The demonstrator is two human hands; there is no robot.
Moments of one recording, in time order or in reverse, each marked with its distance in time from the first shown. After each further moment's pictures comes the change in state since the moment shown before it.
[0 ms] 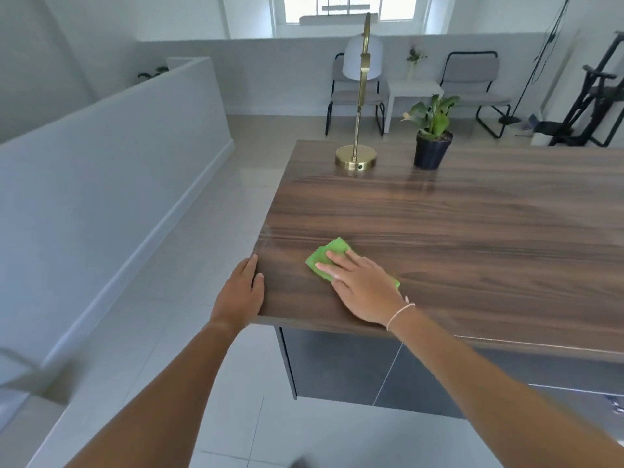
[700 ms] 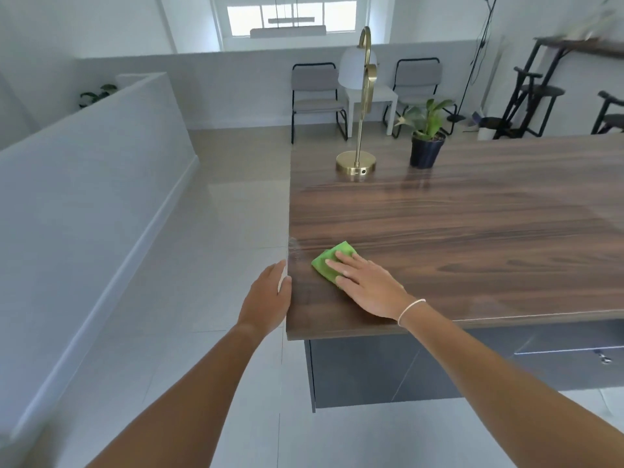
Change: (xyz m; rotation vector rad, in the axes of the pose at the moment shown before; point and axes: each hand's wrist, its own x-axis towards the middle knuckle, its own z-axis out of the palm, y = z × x) left_hand 0.046 -0.036 -0.031 -0.103 -0.147 0.267; right_hand 0.032 -0.071 -0.001 0.230 -0.019 0.254
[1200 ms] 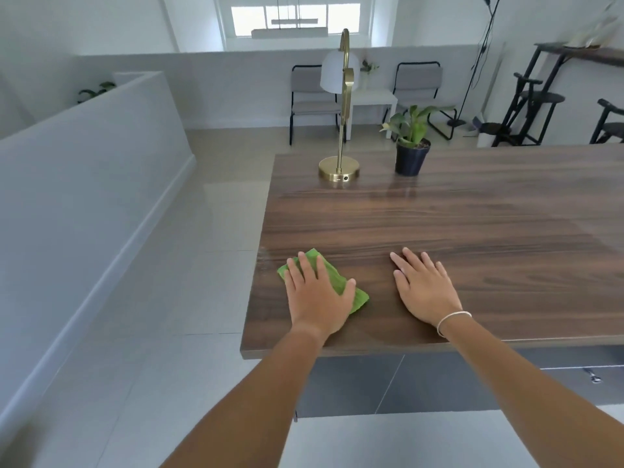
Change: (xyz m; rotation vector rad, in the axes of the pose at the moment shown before) left_hand 0.025 0.103 0.094 0.408 0.023 -0.083; right_hand -0.017 0.117 -0.038 -0.230 0.186 0.316
